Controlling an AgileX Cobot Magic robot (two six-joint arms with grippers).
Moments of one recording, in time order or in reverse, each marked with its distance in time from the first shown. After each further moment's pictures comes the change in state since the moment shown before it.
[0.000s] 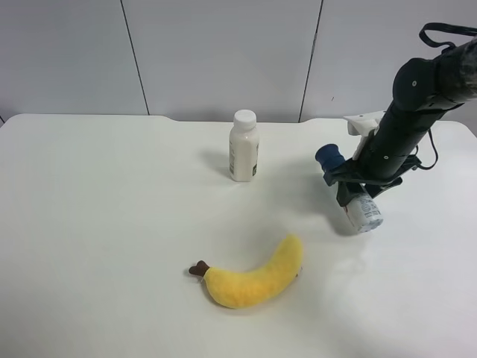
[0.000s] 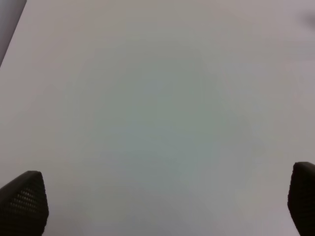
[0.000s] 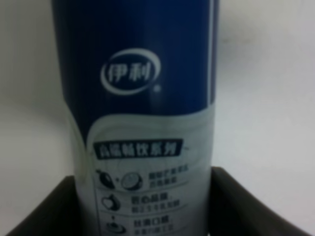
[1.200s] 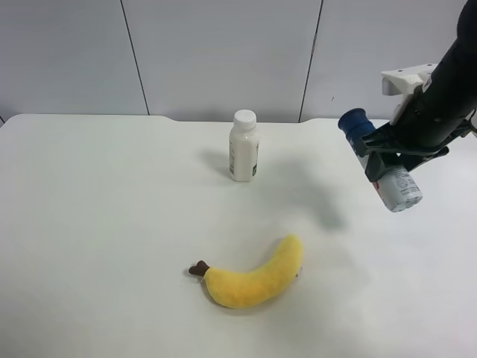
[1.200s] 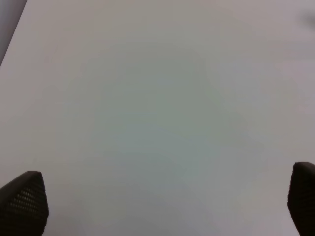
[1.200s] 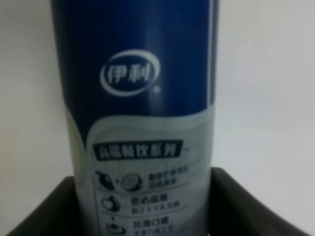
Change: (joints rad) left arm 0.000 0.000 0.000 0.000 0.000 0.000; right arm 0.000 -0.258 0.000 -0.063 0.192 0.028
